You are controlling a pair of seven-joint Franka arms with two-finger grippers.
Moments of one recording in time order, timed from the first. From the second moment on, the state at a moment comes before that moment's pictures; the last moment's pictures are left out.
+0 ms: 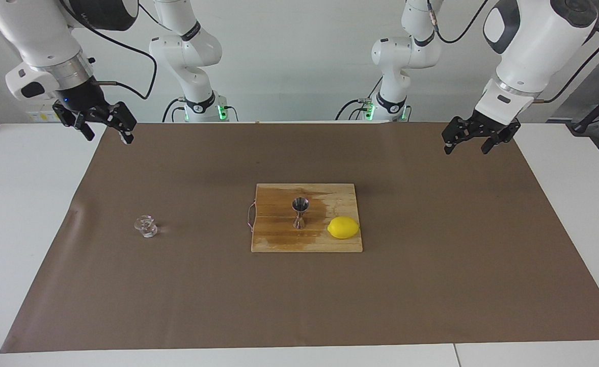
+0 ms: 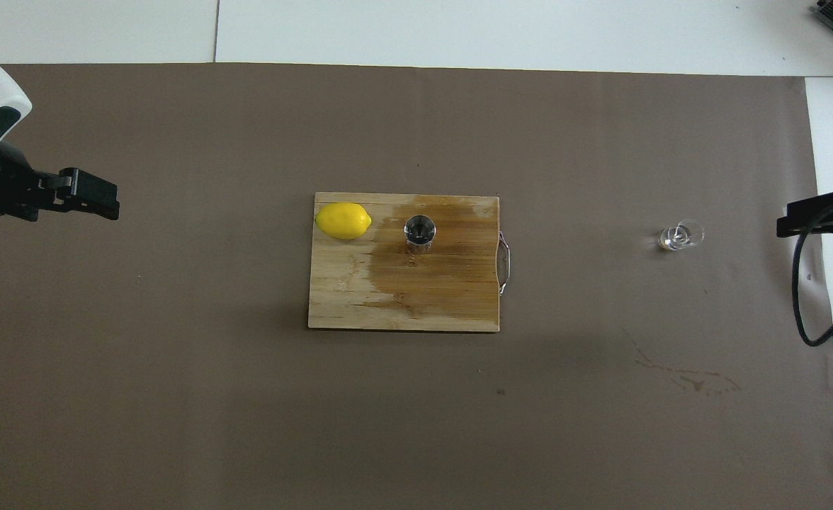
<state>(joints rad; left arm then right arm) -0.10 0.07 -0.01 -1.51 -0.02 1.58 -0.06 0.04 -0.03 -0.12 -1.62 -0.01 1.61 0.02</state>
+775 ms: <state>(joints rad) -0.10 0.07 -0.01 -1.51 -0.02 1.58 -0.06 0.05 -0.03 -0.10 -1.60 -0.06 1.57 0.01</state>
